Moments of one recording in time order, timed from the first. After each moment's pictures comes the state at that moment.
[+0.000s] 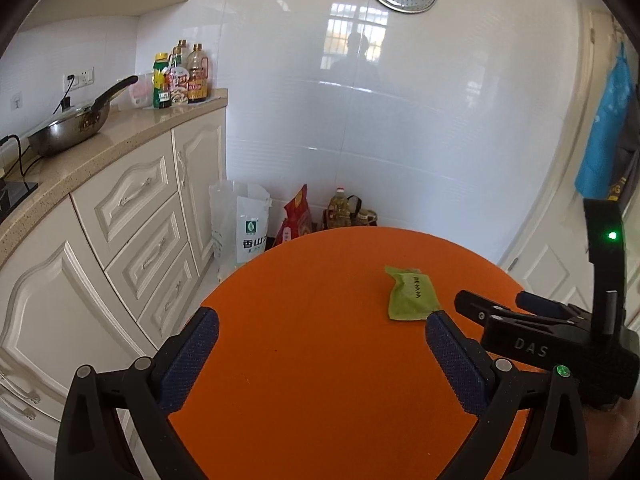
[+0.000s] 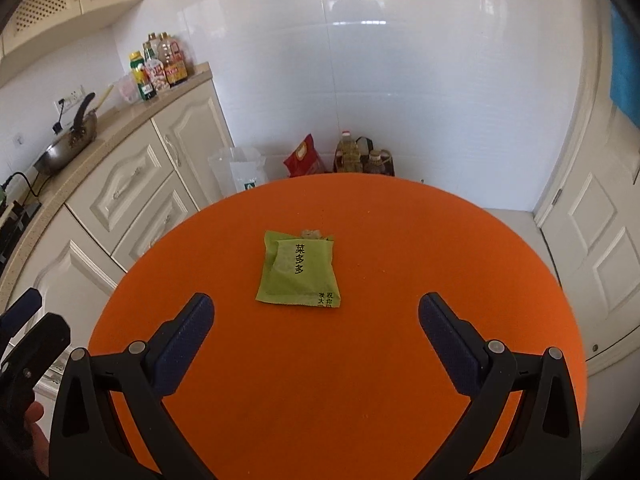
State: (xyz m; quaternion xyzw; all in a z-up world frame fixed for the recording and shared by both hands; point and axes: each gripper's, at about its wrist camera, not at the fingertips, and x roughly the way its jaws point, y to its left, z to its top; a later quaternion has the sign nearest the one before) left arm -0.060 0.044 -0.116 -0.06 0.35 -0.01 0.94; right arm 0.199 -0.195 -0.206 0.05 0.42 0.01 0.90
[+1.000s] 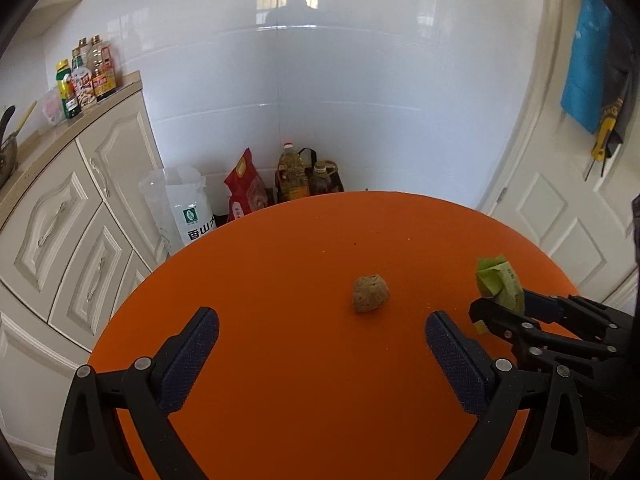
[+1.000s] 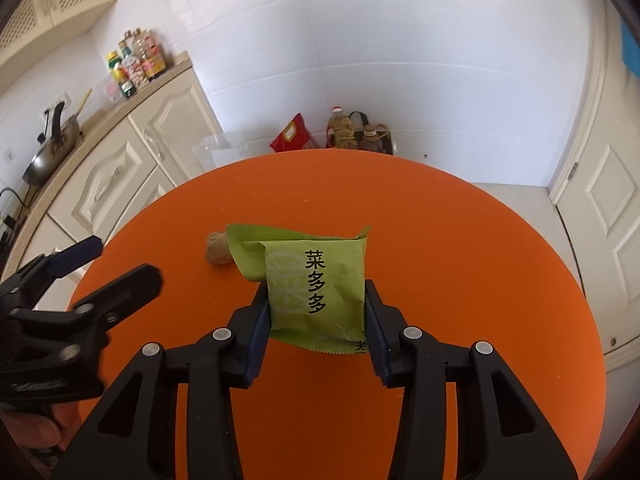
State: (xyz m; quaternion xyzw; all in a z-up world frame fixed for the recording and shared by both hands) left arm 0.192 -0.064 -0.193 0.03 0.43 -0.09 0.90; right arm 0.238 -0.280 -0.255 0.09 0.45 0.02 0.89
